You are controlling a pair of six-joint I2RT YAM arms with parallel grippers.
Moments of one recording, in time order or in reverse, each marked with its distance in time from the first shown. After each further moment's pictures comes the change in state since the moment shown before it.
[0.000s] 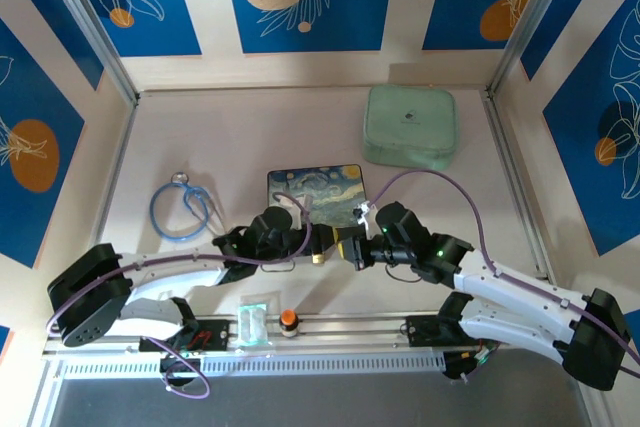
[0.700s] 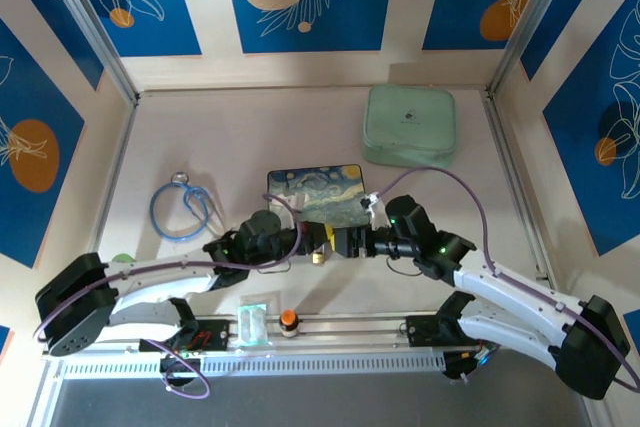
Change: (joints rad) left arm -0.006 -0.098 -0.065 0.099 -0.043 -0.009; right arm -0.124 -0.020 -0.058 0.158 -0.142 0.082
